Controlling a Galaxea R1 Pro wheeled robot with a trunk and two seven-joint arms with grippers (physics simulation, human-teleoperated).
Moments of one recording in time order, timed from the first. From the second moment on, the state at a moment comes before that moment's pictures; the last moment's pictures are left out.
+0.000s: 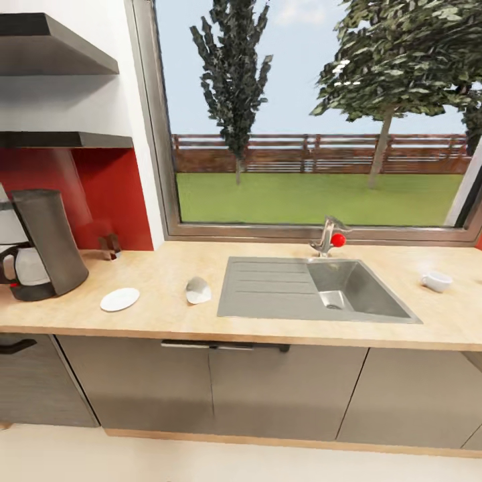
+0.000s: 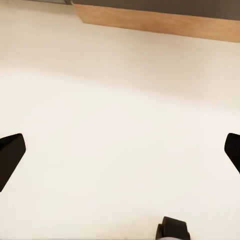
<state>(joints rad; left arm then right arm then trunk) -0.13 0.10 0.06 -0.22 0.08 -0.34 0.14 0.00 -0.04 0.00 -0.53 0.00 -0.10 0.00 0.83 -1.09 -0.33</state>
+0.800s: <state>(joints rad) -0.13 0.10 0.06 -0.22 0.08 -0.34 0.14 0.00 -0.04 0.00 -0.53 0.00 -0.10 0.00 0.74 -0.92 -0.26</state>
